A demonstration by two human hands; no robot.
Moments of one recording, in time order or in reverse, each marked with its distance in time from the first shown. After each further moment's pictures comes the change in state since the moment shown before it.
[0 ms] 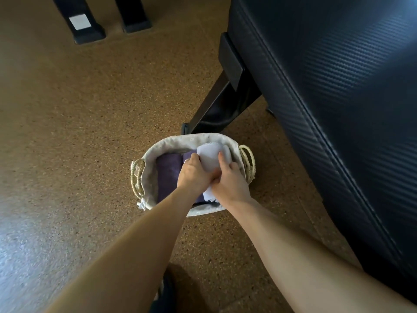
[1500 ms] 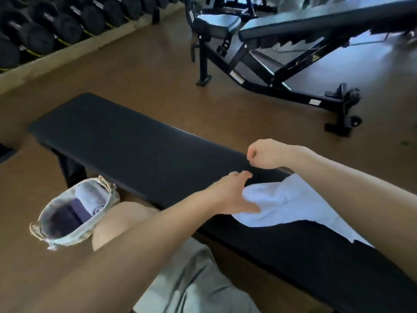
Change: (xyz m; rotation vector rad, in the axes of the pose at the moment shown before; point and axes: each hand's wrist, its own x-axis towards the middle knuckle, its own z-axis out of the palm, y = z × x) left_hand -0.589 0.246 0.137 0.682 -0.713 1.007; right_hand -0.560 0.269 -0.329 -0.166 0.162 0.380
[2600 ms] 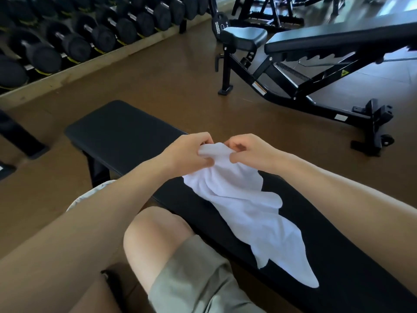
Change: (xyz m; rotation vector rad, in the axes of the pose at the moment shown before) left_hand -0.042 -0.077 -0.135 -0.085 0.477 0.005; right_hand 0.026 -0.074 -0.023 0.574 0.168 -0.496
